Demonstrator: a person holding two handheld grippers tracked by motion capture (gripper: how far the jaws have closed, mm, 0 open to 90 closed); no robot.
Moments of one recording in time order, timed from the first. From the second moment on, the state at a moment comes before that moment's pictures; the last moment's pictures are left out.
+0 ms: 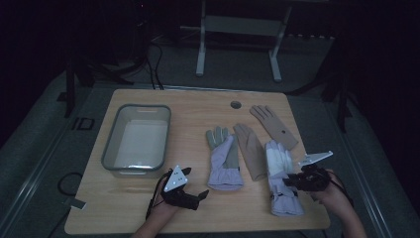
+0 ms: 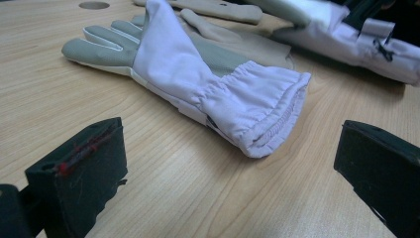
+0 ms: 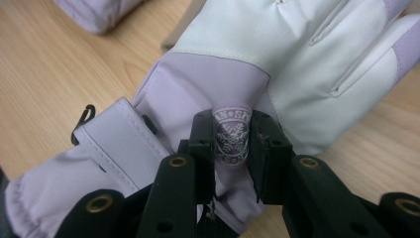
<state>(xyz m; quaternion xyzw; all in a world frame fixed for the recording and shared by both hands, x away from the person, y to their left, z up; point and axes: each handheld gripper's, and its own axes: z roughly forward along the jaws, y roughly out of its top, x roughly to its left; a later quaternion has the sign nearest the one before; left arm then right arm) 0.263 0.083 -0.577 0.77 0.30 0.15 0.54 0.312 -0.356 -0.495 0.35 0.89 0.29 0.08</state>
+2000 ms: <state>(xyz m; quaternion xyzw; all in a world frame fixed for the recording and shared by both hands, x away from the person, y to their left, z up) 0.262 0.083 -0.577 0.77 0.30 0.15 0.55 0.391 -0.152 -0.491 0.34 0.91 0.24 0.08</state>
